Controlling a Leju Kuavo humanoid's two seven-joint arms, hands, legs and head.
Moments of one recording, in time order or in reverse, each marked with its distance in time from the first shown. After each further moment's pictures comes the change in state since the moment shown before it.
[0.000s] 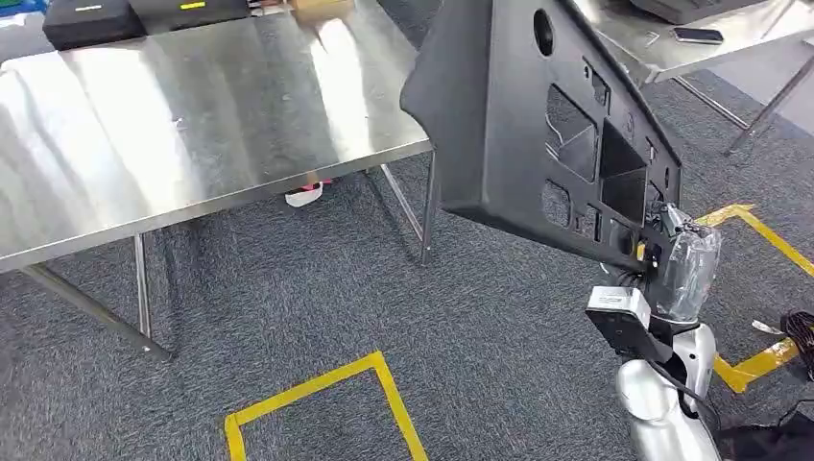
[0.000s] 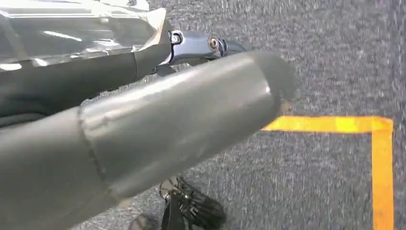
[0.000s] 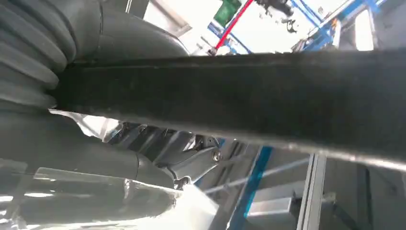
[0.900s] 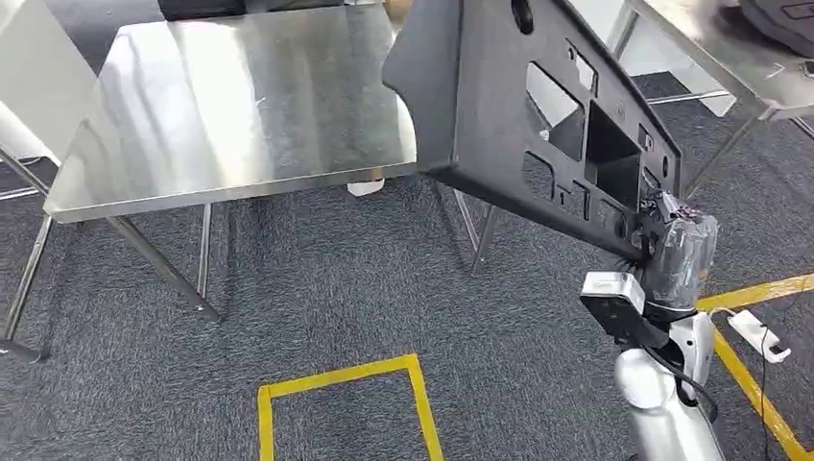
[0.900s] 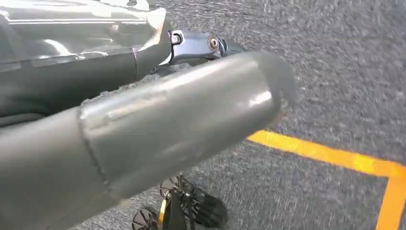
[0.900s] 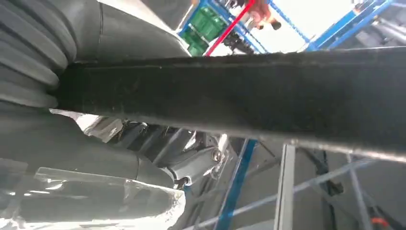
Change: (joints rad) left arm 0.004 0.005 0.013 0.000 -0.005 -0.014 -0.016; right arm -0.031 -0.003 0.005 0.002 0.031 0.014 0.029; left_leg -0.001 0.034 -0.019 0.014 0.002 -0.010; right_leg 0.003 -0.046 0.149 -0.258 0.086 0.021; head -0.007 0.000
